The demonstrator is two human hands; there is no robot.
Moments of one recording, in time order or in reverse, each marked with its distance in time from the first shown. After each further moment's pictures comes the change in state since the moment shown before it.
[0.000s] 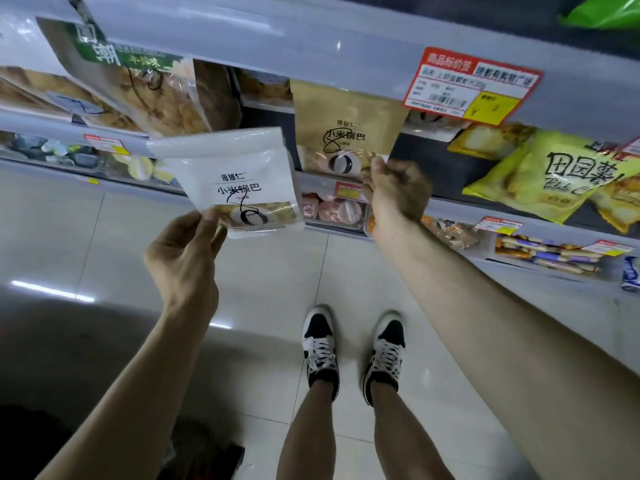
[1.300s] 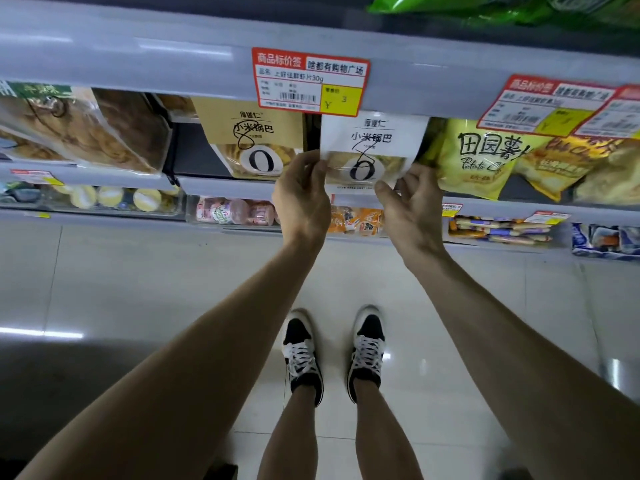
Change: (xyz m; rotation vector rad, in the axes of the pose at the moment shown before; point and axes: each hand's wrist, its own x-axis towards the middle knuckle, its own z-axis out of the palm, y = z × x) left_hand -0.075 -0.059 0.205 0.428 -0.428 0.293; right_hand 0.028 -0.014 -0.131 -0.241 -0.163 -0.298
